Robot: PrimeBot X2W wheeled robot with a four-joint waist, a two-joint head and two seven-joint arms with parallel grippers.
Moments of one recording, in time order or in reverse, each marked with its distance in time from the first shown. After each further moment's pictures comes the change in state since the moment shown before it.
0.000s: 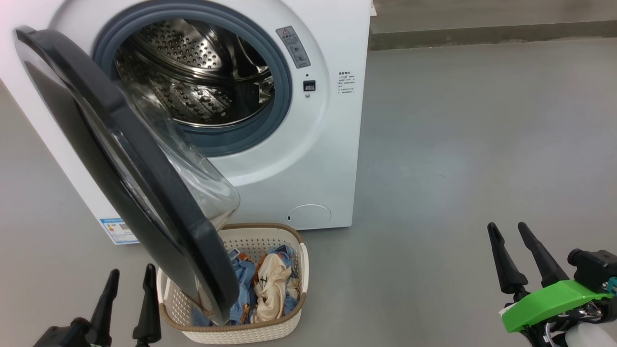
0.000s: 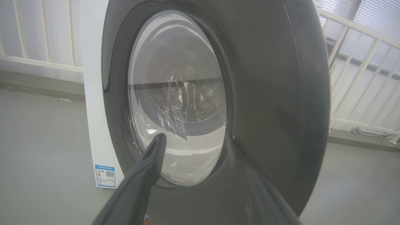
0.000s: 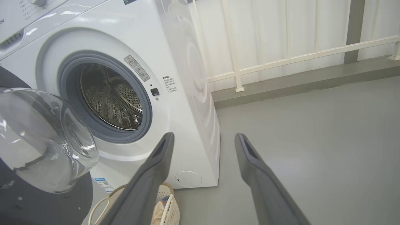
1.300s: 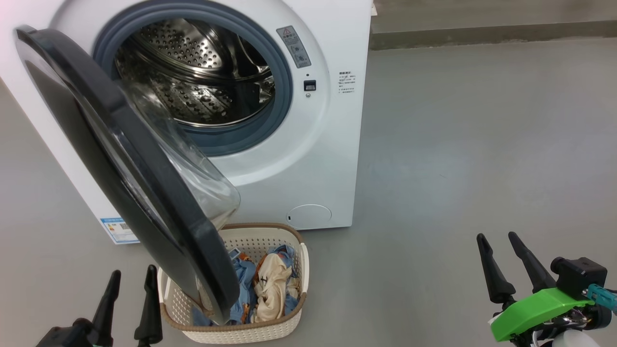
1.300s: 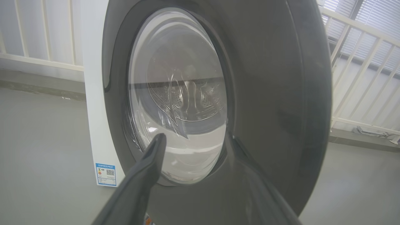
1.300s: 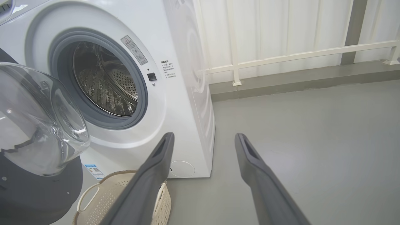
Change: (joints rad) left arm -0.001 -0.009 0.003 0.005 0.007 0.000 0.000; right arm 0.006 0.052 -0.026 0.052 -0.135 0.000 0.000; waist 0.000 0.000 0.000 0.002
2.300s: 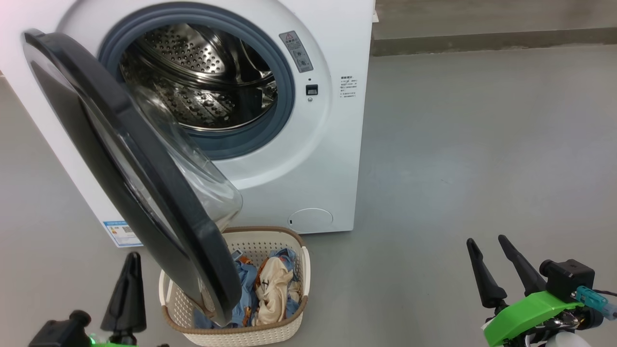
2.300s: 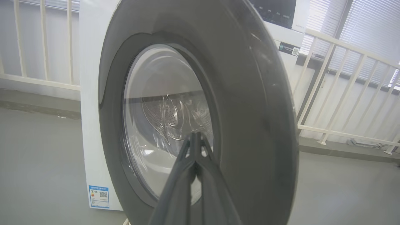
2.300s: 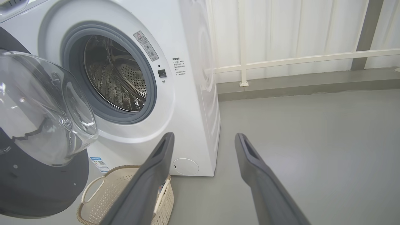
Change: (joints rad) left arm -0.001 -0.016 0.007 -0.070 0.020 0.000 0.000; right arm 0.000 -0.004 0.040 -0.002 -0.023 0.000 0.000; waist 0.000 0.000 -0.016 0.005
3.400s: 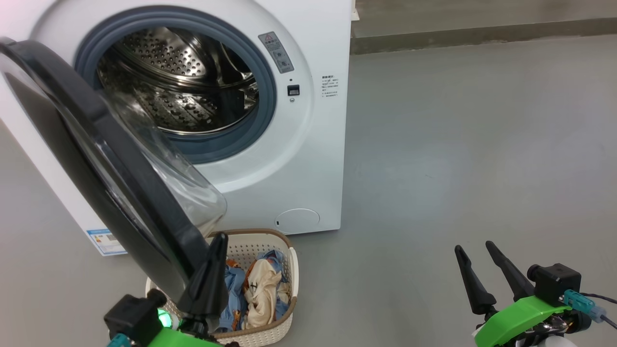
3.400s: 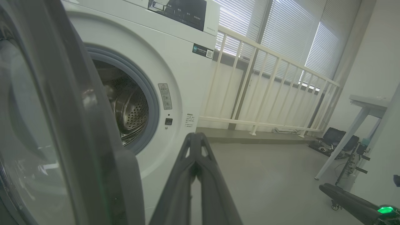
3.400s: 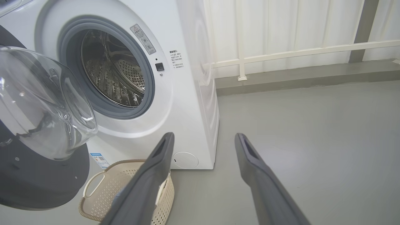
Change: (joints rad) left arm -0.040 -0.021 -0.242 -0.159 -0.040 0.000 0.072; right arm -0.001 0.006 0.044 0.008 0.011 0.000 0.000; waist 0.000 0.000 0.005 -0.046
